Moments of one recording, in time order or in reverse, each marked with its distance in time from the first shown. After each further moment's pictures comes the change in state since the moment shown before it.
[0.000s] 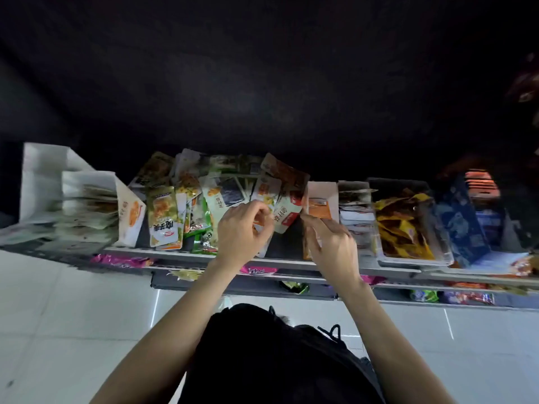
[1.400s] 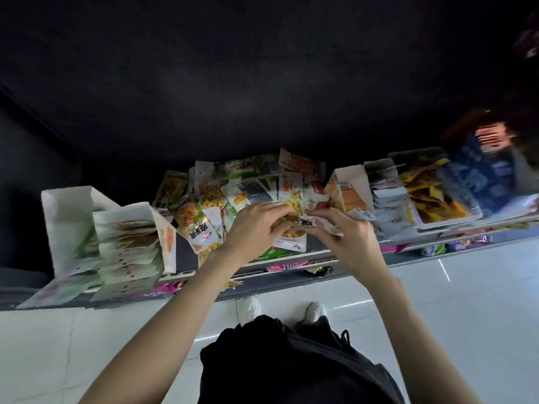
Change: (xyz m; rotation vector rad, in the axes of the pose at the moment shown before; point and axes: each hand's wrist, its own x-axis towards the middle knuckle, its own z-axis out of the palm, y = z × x) left_hand 0.030 -0.058 -0.103 -0.109 -0.486 0.258; right_hand 0.021 -0.115 0.011 0.219 -0.016 0.181
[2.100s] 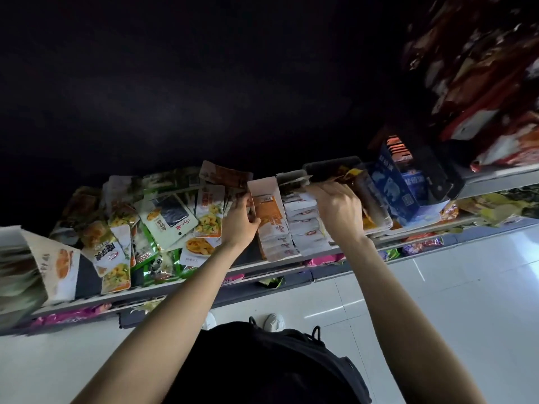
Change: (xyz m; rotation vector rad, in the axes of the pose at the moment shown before) left_hand 0.120 0.040 0.180 -0.105 -0.010 -0.588; right_hand 0.033 0.181 -0.102 -0.493 0.169 -0.145
